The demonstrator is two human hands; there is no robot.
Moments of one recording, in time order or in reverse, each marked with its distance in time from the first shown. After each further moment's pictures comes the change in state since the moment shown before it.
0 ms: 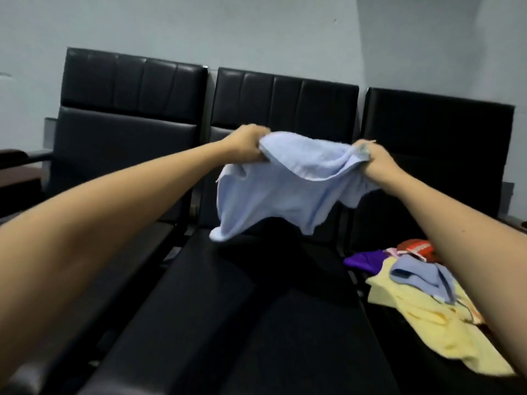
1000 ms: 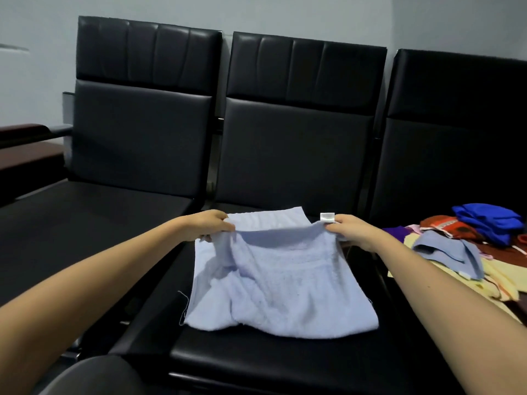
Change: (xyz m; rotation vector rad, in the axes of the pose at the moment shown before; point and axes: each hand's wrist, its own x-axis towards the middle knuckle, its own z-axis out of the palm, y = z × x) left_hand -0.170 -0.090 0.102 -0.409 -0.502 -0.690; right_hand -0.088 0.089 0.134 0.273 -0.563 0.501
